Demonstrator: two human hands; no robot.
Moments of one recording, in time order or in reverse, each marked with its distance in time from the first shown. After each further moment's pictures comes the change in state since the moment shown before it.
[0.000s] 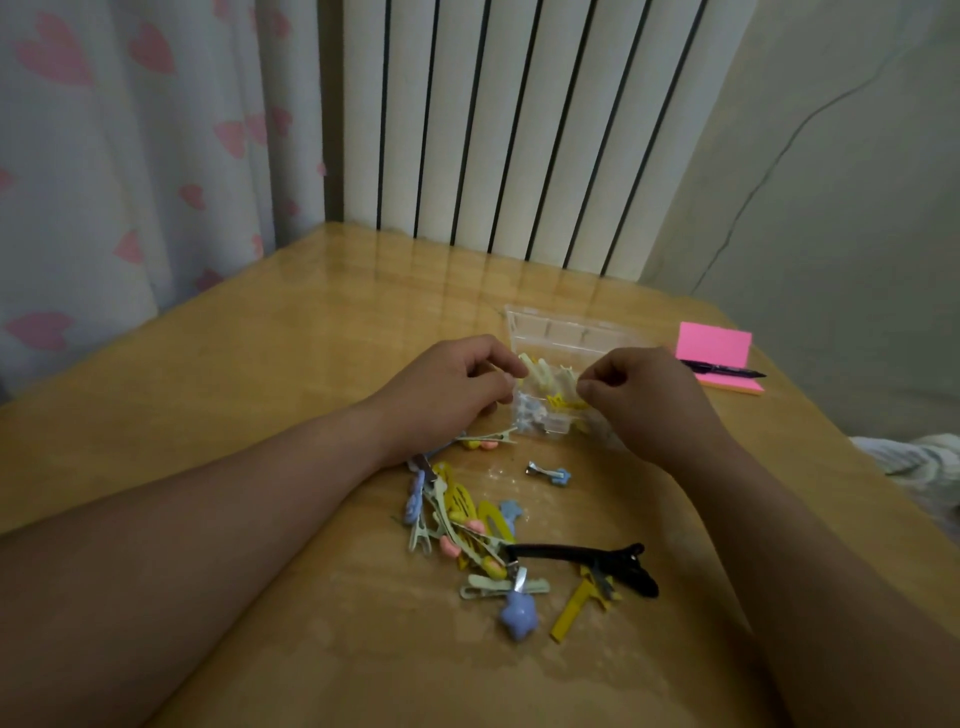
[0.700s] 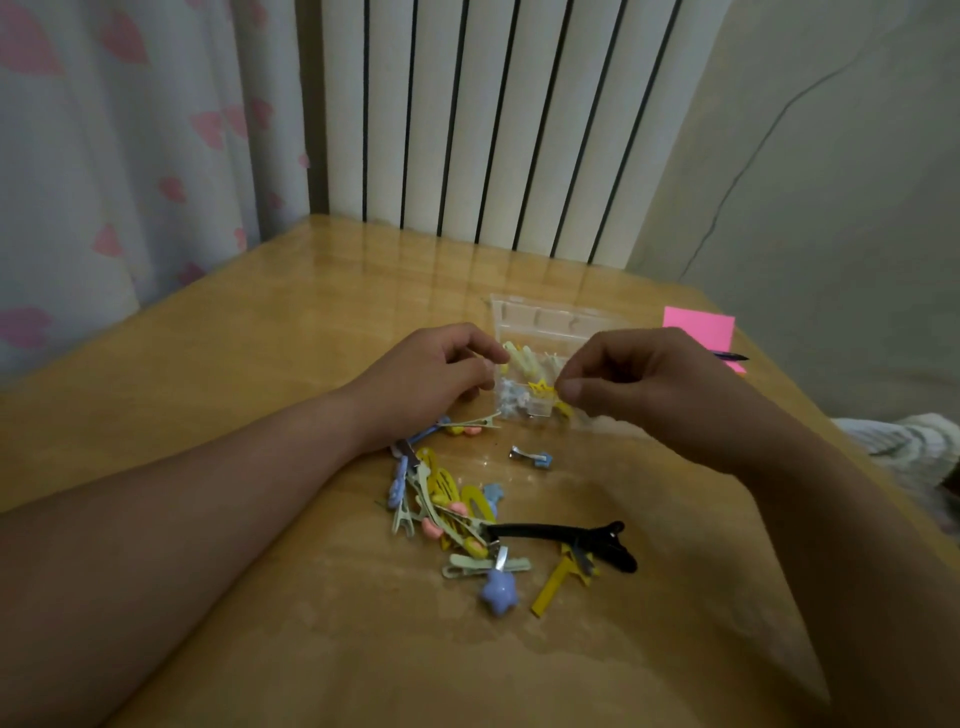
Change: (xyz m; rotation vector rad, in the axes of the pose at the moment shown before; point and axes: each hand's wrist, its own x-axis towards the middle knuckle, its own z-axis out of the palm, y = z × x) left_hand -0.001 -0.002 -0.003 0.038 0.009 -0.005; right_hand -0.038 -0.016 -0.056 0.255 -0.375 -0.278
